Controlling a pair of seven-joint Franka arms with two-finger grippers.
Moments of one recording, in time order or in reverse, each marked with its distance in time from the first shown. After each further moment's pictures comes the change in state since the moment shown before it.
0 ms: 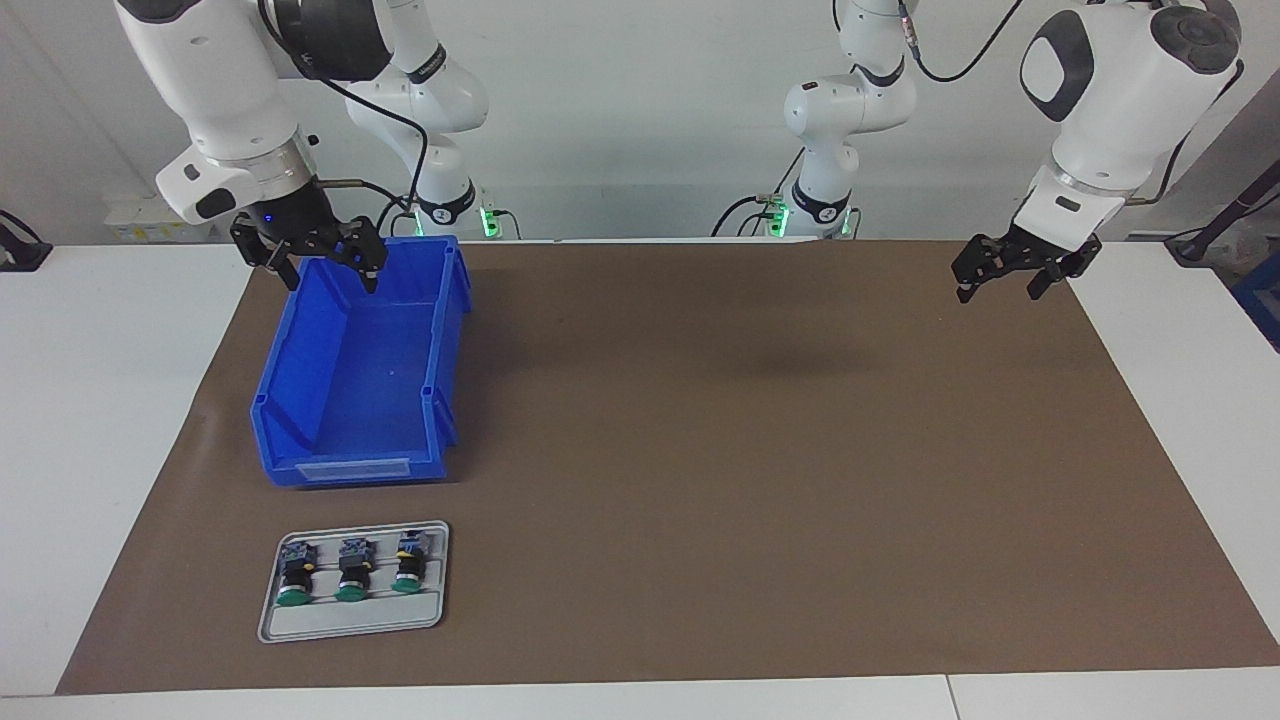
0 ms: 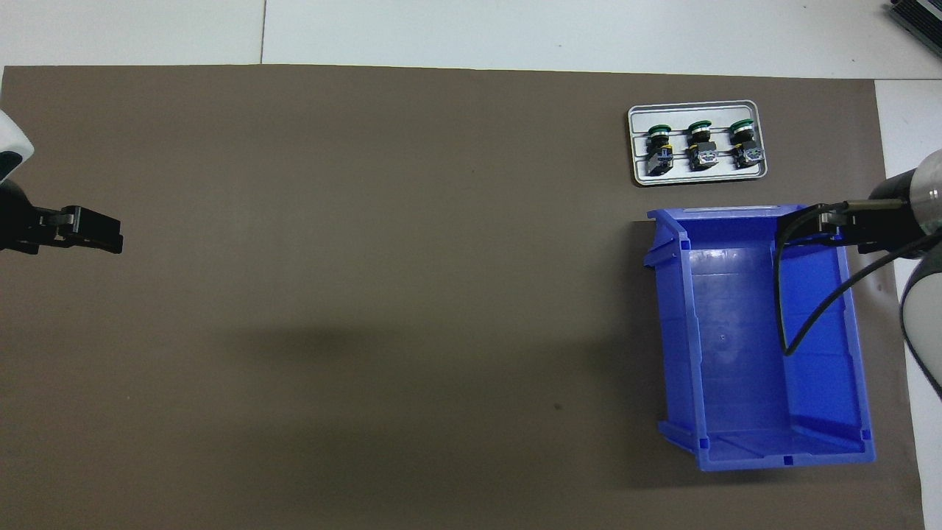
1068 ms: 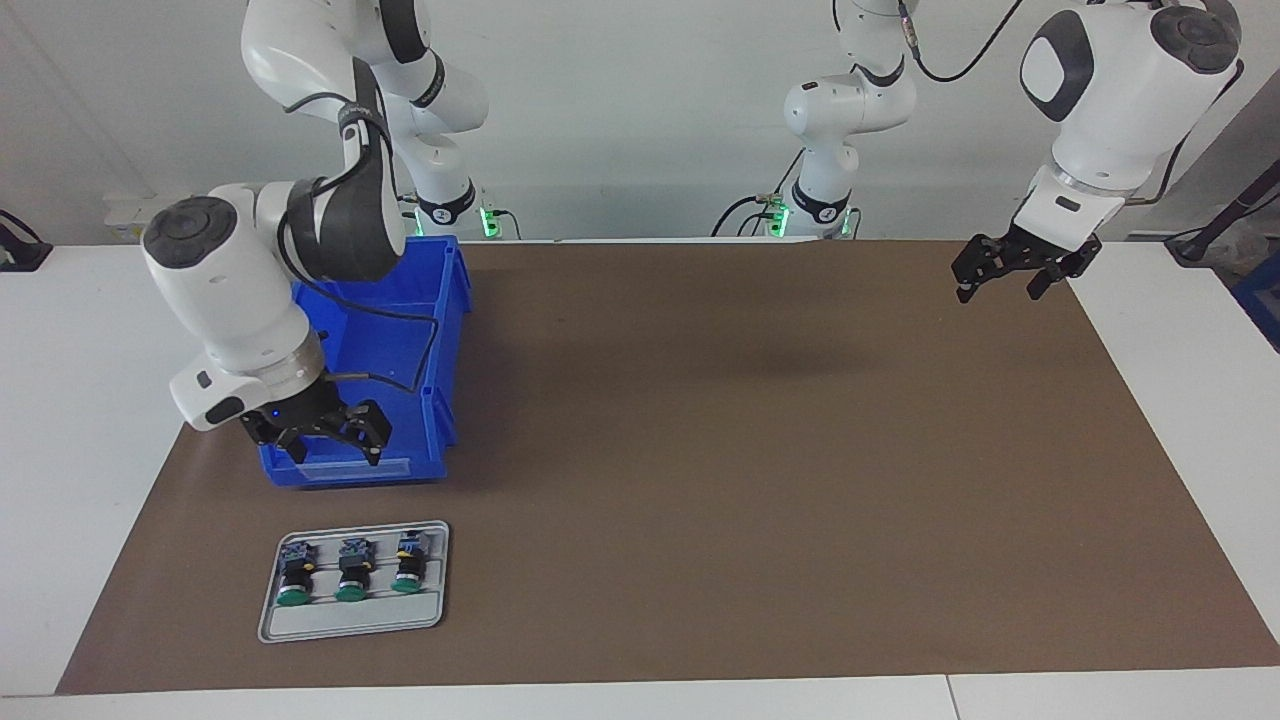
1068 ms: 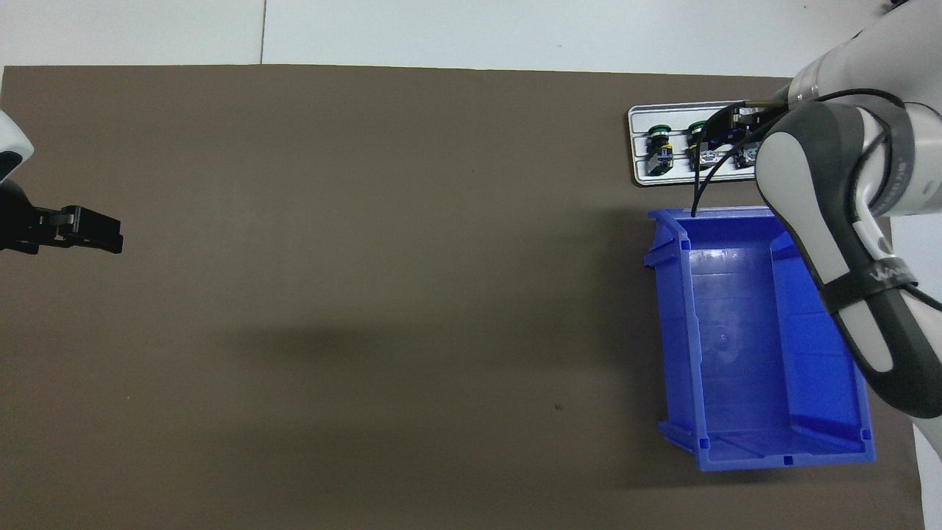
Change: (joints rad) left arm 0.000 0.000 0.000 0.000 0.000 0.000 0.000; right arm -0.014 0.499 -0.001 0.282 0.000 0.313 -0.005
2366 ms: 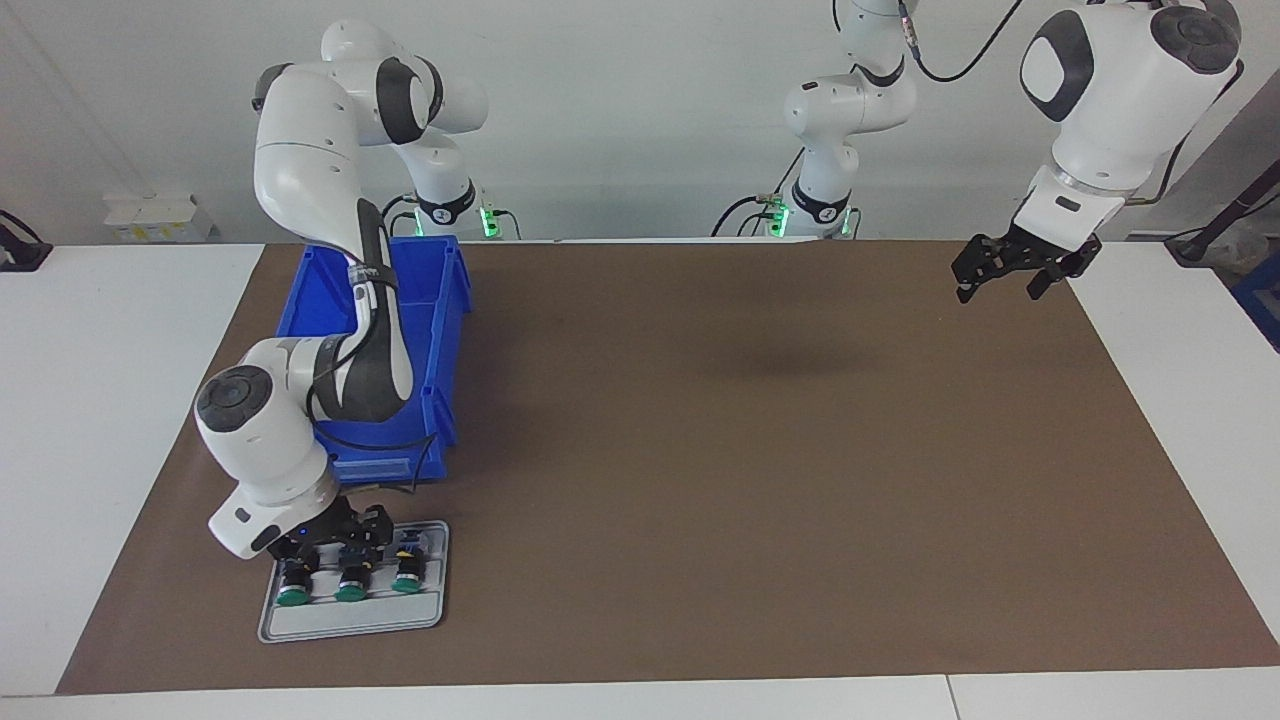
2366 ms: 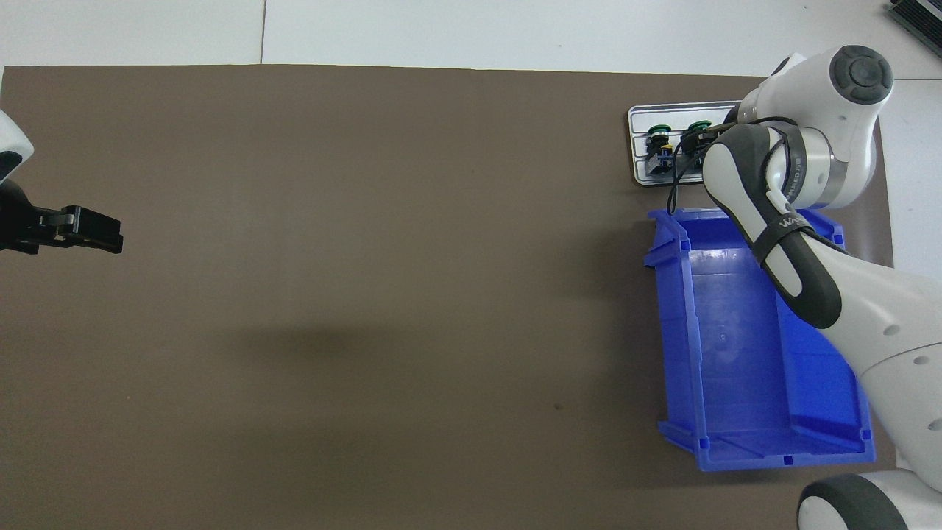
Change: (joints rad) left arm 0.000 0.000 0.000 0.000 0.000 0.000 0.000; right arm -0.054 0.266 -0.001 0.055 0.000 0.259 -0.248
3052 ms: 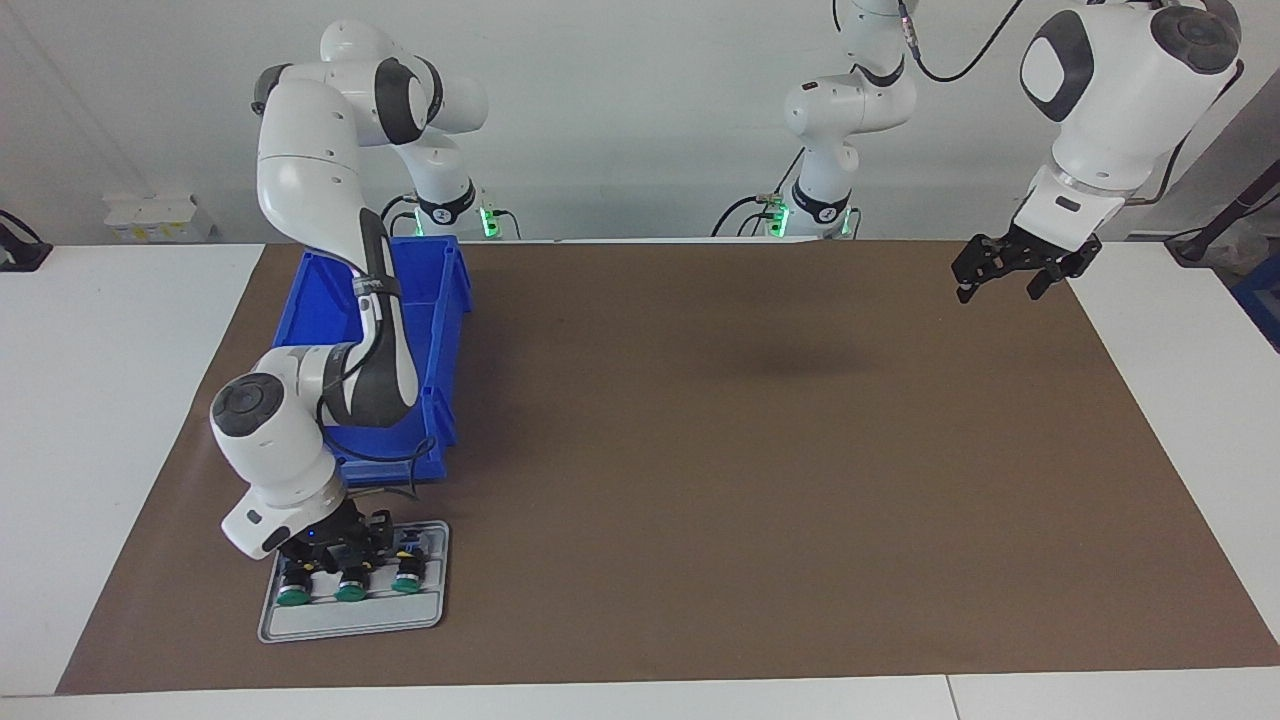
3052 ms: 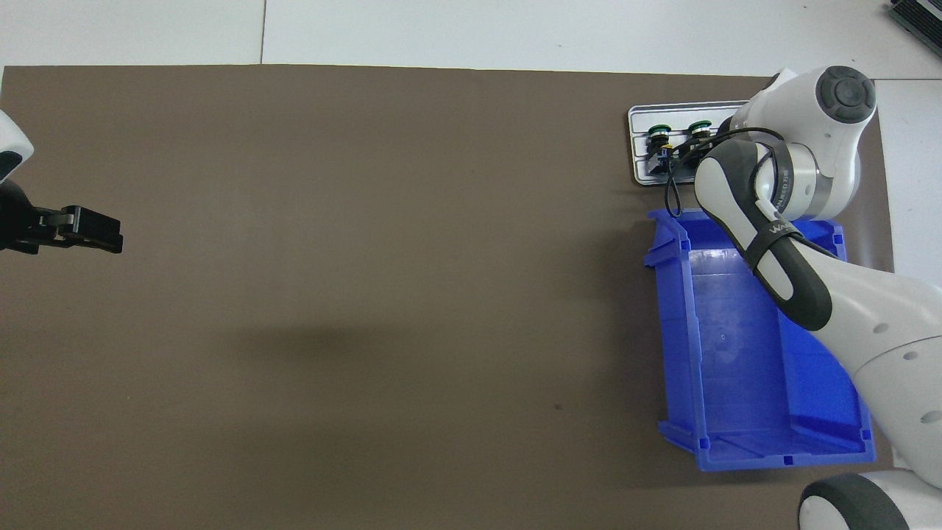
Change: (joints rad) left arm 0.000 0.000 0.000 0.000 0.000 0.000 0.000; right arm -0.002 0.000 0.006 -0.070 0.001 0.080 -0.004
